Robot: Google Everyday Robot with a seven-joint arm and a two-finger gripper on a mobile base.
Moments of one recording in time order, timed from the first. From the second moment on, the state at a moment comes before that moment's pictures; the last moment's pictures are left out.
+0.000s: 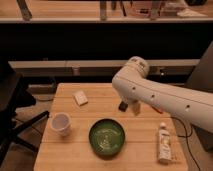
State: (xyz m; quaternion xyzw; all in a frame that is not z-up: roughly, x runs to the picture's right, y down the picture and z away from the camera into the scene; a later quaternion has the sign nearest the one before) arm 0.109 0.050 0.676 -0.19 0.00 -0.29 0.94
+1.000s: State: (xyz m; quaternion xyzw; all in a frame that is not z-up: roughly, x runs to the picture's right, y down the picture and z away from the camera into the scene) arm 0.083 0.041 0.678 -0.17 -0.02 -0.34 0.92
